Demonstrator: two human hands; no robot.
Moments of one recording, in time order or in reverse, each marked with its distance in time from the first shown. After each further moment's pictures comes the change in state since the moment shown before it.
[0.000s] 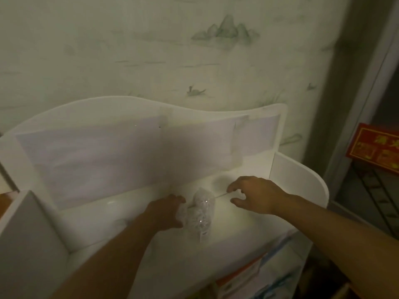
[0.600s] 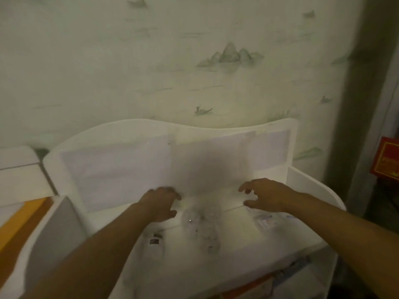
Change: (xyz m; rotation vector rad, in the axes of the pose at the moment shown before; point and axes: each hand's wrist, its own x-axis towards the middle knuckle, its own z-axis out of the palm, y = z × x) left_hand -0.027 0.008 -0.067 0.302 0.115 -0.041; right_hand 0.005 0.043 -0.028 0.109 -0.029 -0.022
